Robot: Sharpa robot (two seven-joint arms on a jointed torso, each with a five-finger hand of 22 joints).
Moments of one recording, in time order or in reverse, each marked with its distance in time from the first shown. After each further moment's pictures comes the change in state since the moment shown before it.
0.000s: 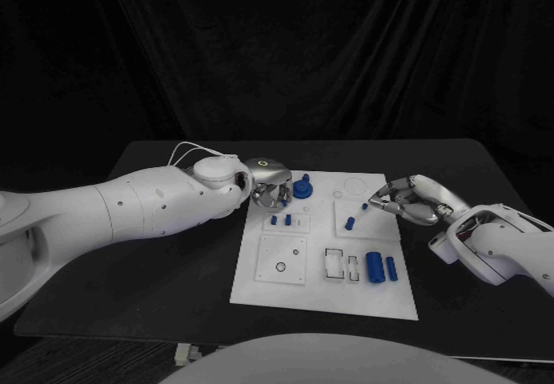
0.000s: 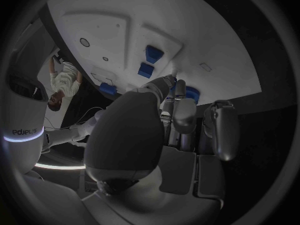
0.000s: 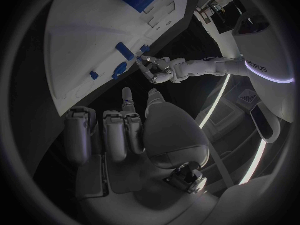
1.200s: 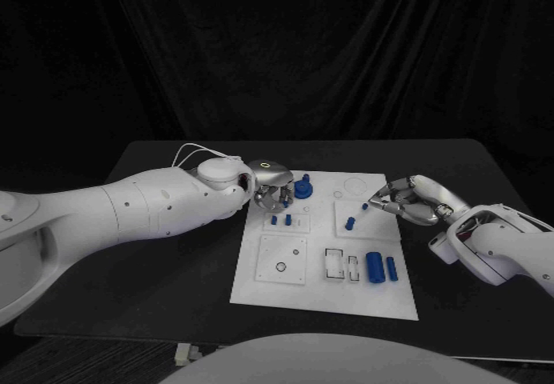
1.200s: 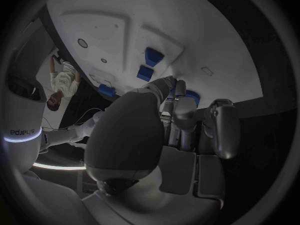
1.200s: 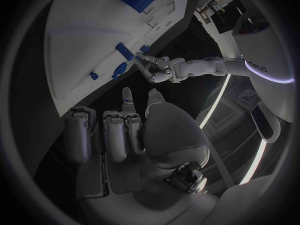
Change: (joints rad) left arm -0.008 0.022 0.001 -0.024 0.000 0.020 -0.008; left_hand -0.001 -0.001 0.015 -0.010 0.000 -0.042 -0.005 -0.013 -0.011 0.000 0.000 -0.019 -0.007 -0.014 0.000 -0.028 -0.039 0.000 0.000 0.000 -0.027 0.001; right arm 0.000 0.000 0.000 0.001 0.000 0.002 -0.002; right_hand 0.000 0.000 0.000 0.000 0.000 0.004 0.004 0.000 0.000 0.000 0.000 0.000 0.000 0.000 0.000 0.000 0.000 0.000 0.000 0.000 -0.004 0.001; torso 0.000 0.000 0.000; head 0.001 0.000
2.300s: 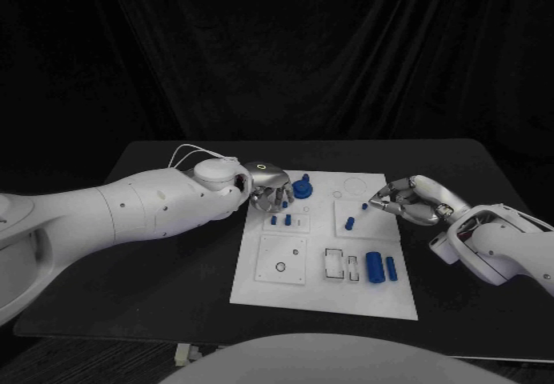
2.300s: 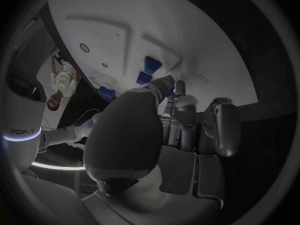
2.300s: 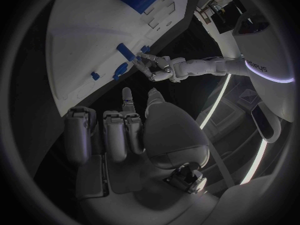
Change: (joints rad) left arm -0.003 -0.017 -0.001 0.004 0.000 0.019 -0.004; left_hand -0.022 -0.022 0.019 -0.003 -0.038 -0.186 -0.055 -0.004 -0.046 0.010 0.003 -0.030 -0.005 -0.021 0.007 -0.028 -0.042 0.000 0.000 0.000 -0.034 0.000; right arm 0.000 -0.004 0.000 -0.002 0.000 0.004 -0.003; right_hand 0.008 0.000 0.000 0.000 0.000 0.000 0.000 -0.004 -0.001 0.000 0.000 0.000 0.000 0.000 0.000 0.000 0.000 0.000 0.000 0.000 0.000 0.000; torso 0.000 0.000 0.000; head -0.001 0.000
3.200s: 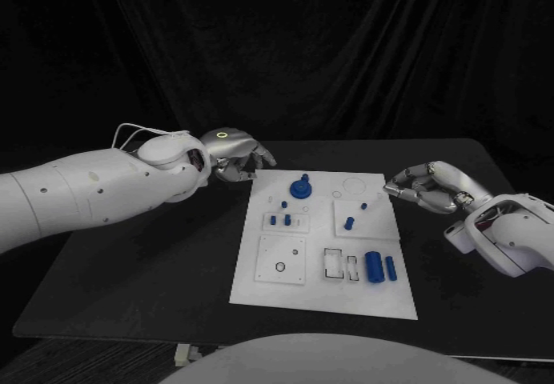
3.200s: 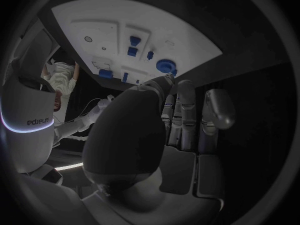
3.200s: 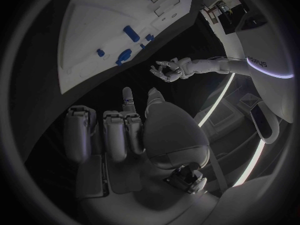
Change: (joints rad) left arm 0.117 -0.230 0.001 0.157 0.042 -0.201 0.090; left_hand 0.065 -0.038 0.021 0.095 -0.047 -0.069 -0.040 0.022 -0.064 -0.148 0.022 -0.023 0.008 -0.214 0.027 -0.200 -0.248 0.042 -0.144 0.023 -0.260 0.000; right arm 0.063 -0.062 0.000 0.031 -0.002 -0.036 0.001; right_hand 0.017 -0.017 0.000 0.000 0.000 0.012 -0.003 0.000 0.000 0.000 0.000 0.000 0.000 0.000 0.000 -0.014 0.000 0.000 0.000 0.000 -0.046 0.000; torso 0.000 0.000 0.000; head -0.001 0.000
